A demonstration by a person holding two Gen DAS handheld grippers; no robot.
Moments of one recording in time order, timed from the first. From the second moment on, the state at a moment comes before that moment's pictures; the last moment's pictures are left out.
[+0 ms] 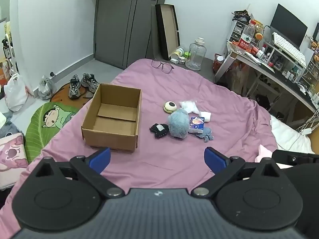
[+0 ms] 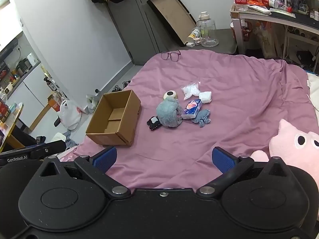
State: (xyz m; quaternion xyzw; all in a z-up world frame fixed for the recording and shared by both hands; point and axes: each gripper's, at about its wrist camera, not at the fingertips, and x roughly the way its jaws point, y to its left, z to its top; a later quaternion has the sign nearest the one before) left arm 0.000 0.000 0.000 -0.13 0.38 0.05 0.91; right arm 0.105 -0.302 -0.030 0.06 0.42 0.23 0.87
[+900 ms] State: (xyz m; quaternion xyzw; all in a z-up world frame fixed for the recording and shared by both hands) left arm -0.005 0.001 0.003 -0.13 0.37 0.06 0.92; right arm 0.096 -0.297 -0.023 0.03 0.40 0.22 0.89
